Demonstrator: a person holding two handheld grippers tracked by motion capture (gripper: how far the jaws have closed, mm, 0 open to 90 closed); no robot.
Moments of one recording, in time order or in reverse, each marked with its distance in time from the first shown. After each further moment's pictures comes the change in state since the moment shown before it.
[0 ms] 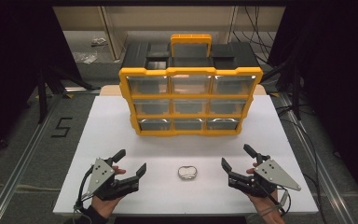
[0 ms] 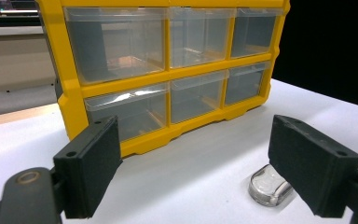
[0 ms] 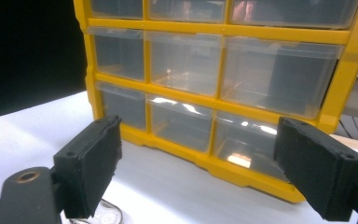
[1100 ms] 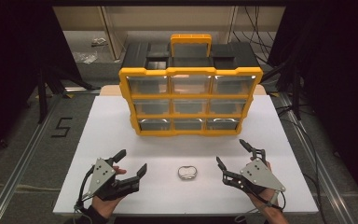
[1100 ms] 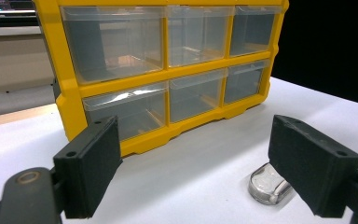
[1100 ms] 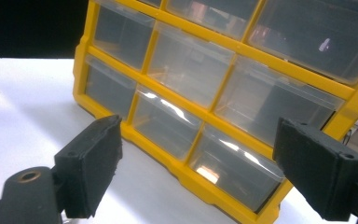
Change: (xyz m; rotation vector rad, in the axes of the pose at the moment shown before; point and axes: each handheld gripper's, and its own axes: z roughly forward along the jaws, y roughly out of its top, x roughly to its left) left arm -0.001 0.000 0.001 0.003 -0.002 0.006; right arm 0.009 0.005 0.013 0.015 -0.035 -0.310
